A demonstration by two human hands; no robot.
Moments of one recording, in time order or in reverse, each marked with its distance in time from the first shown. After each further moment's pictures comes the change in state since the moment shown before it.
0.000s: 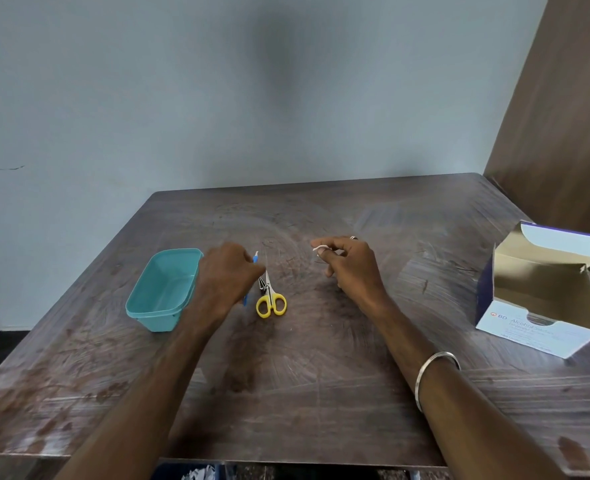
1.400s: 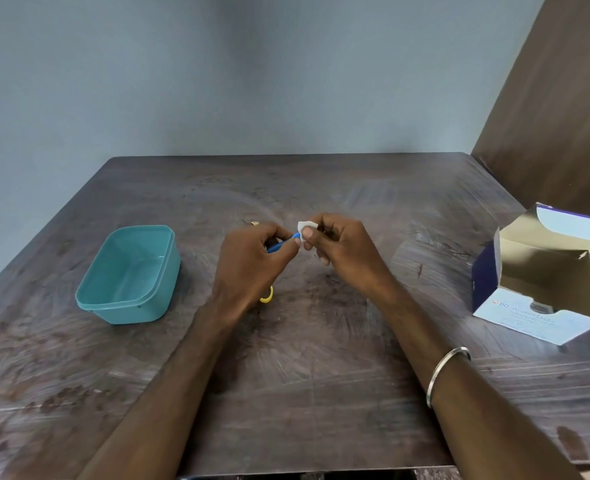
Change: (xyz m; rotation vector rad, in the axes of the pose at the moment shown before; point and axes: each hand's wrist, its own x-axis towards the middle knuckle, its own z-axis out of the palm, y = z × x) left_hand -0.004 0.017 0.053 -0.566 0.227 0.410; right_hand 0.005 0.004 -0.008 -0.073 -0.203 -0.139
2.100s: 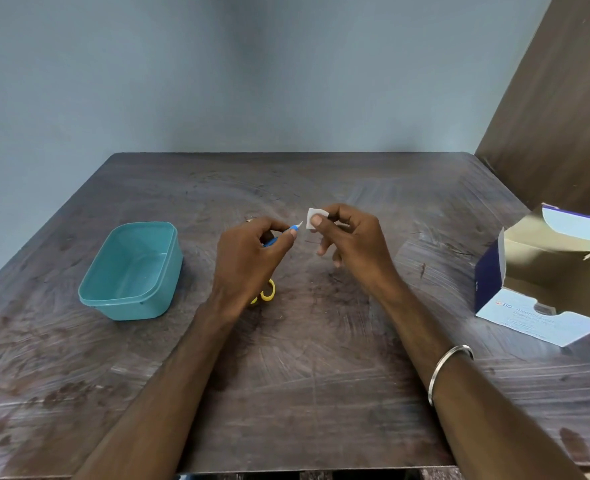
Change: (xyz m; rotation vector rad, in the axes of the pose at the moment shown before) left_hand 0.002 -0.007 -0.001 -0.021 0.024 -0.054; right_hand -0.001 -0.006 -0.002 0.143 0.146 0.054
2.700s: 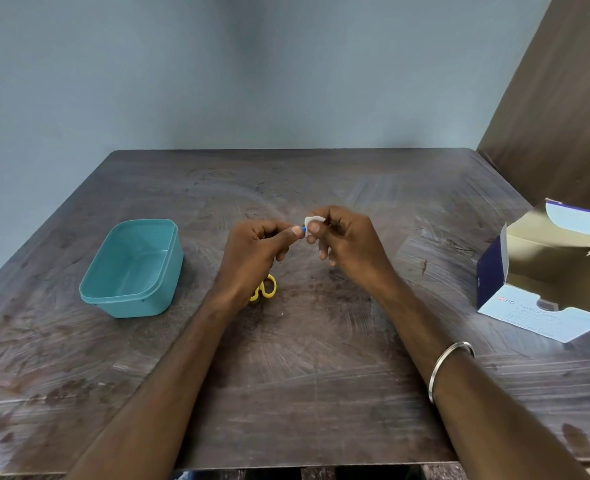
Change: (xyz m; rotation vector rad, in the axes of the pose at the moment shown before) left_hand 0.000 0.004 -0.004 -0.456 -0.216 -0.251; right_hand -0.003 0.002 0.003 -0.113 -0.121 -0.101
